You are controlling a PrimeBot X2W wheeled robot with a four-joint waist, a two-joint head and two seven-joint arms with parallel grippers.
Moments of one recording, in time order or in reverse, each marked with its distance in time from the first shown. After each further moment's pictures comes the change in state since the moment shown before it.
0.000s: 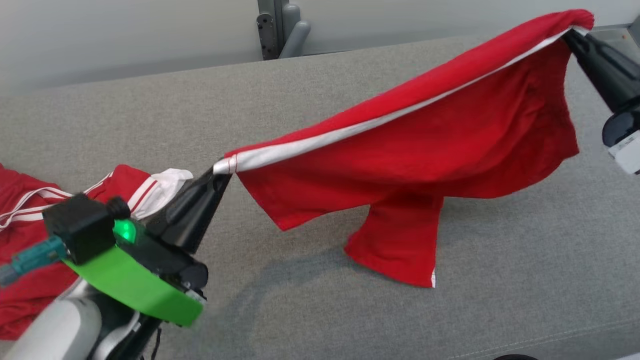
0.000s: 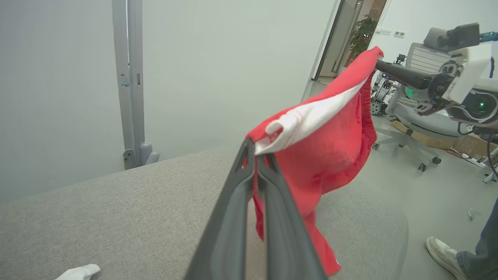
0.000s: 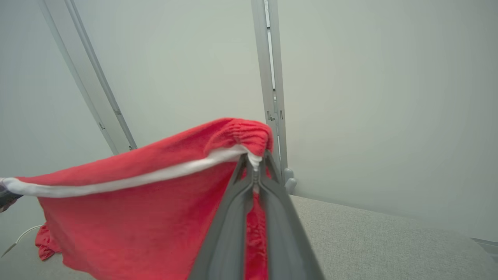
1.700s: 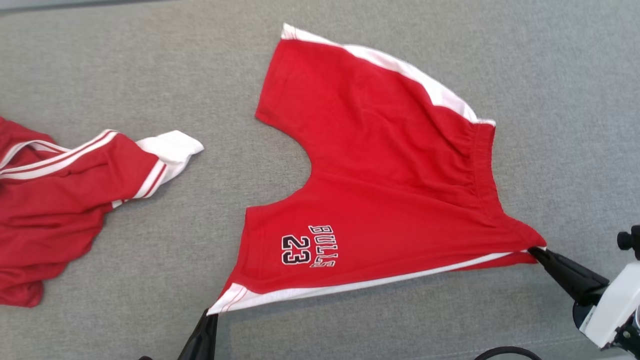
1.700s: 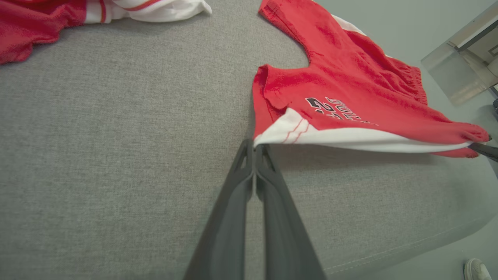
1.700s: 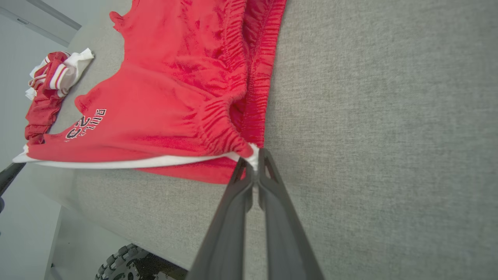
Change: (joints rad) left arm 0.424 -0.041 -0.101 0.076 0.057 0.369 -0.251; right arm 0.458 -0.023 0.139 0.048 0.131 0.005 -0.011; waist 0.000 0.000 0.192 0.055
